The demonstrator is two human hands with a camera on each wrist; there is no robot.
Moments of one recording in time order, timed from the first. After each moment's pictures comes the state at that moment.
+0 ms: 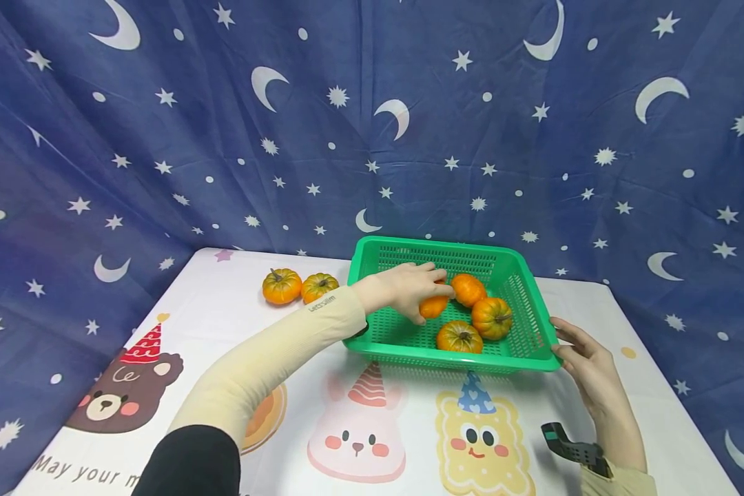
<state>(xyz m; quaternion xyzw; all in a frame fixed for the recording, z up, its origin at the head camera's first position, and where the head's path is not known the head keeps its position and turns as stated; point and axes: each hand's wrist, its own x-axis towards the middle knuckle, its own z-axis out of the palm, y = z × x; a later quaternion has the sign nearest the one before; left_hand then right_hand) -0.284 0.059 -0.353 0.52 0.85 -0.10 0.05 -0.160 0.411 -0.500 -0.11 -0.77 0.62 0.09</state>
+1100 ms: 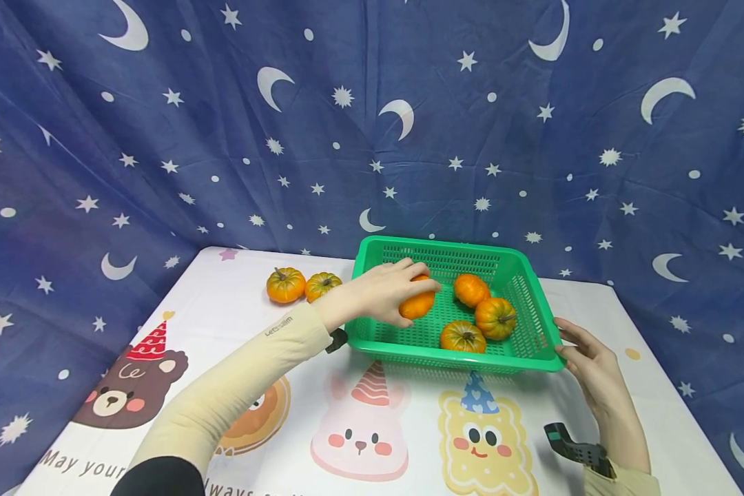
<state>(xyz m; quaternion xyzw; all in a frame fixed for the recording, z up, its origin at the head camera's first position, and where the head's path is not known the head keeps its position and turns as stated) -0.257 0.007 -0.344 0.52 0.85 0.02 -0.05 -0.152 0.399 -0.479 -0.10 -0.78 0.62 0.08</state>
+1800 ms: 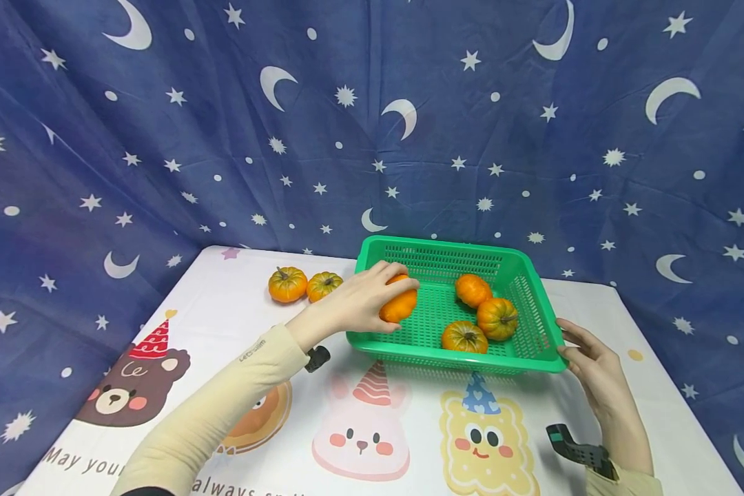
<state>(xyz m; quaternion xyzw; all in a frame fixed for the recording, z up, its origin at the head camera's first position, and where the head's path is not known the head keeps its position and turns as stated) -0.246 -0.029 -0.363 0.49 0.86 0.11 -0.12 -0.136 0.370 -0.444 -0.11 -0.77 0.62 0.07</state>
